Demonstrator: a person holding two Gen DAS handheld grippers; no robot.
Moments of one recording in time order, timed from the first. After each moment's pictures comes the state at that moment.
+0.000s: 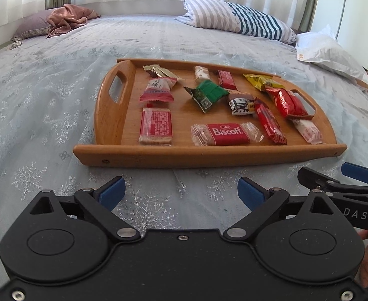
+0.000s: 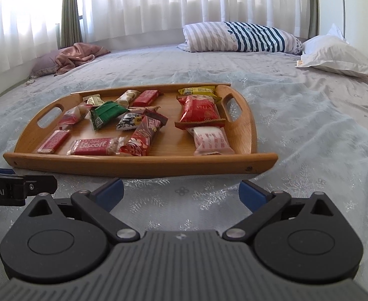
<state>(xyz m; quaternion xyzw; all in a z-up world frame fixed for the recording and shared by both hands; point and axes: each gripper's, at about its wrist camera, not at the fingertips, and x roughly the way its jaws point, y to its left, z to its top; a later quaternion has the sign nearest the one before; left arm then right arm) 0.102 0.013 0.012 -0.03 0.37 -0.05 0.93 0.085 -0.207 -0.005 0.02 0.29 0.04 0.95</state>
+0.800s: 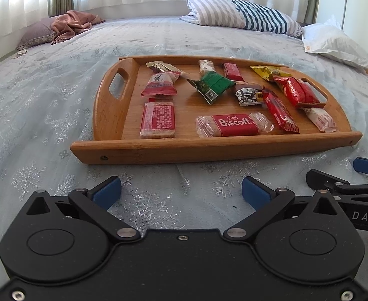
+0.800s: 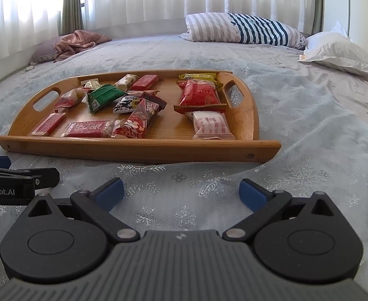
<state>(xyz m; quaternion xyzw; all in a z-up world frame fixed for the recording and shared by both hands) 0.108 0.001 -0.004 0.00 0.36 -0.03 0.93 0.089 -0.205 -0.017 0.00 0.32 0.04 0.95</state>
